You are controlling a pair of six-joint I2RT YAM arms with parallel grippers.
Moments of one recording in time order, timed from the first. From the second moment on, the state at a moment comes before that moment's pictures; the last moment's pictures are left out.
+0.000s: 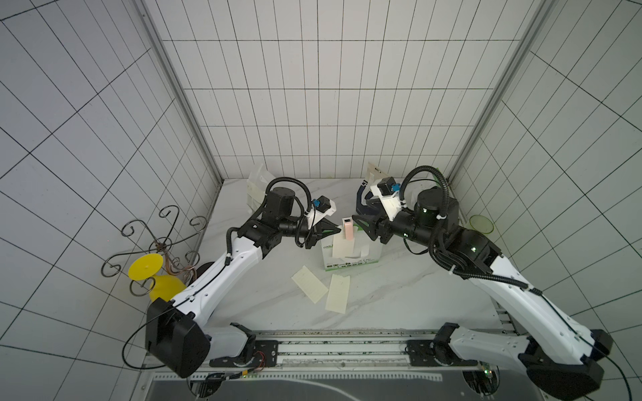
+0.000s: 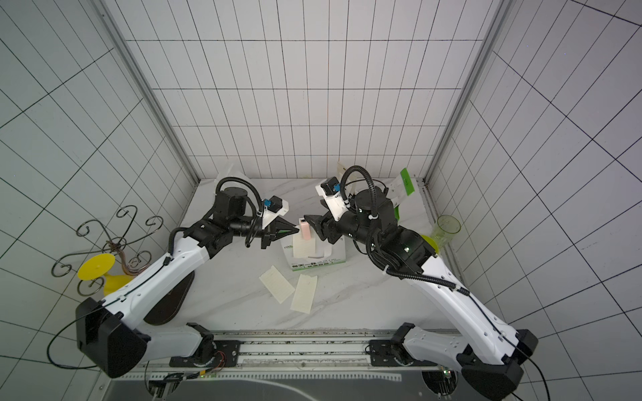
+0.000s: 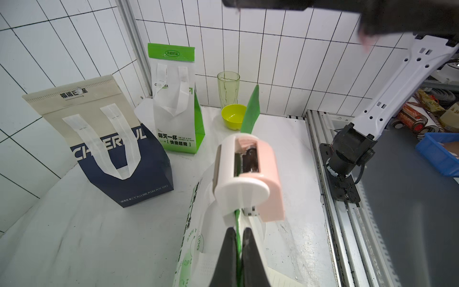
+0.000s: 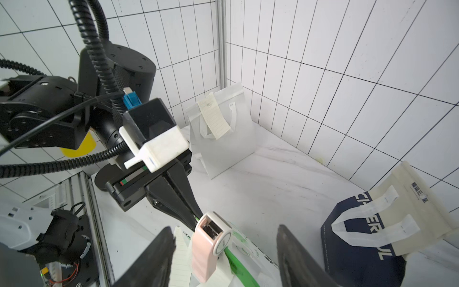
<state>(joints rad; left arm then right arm) -0.48 1.30 1.17 -0.38 0.88 0.39 0.75 1.15 1.40 -0.55 -0.17 -0.05</state>
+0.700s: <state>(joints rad) -0.51 1.24 1.17 -0.40 0.91 0.42 0.75 1.38 1.60 -0.88 -0.37 -0.38</state>
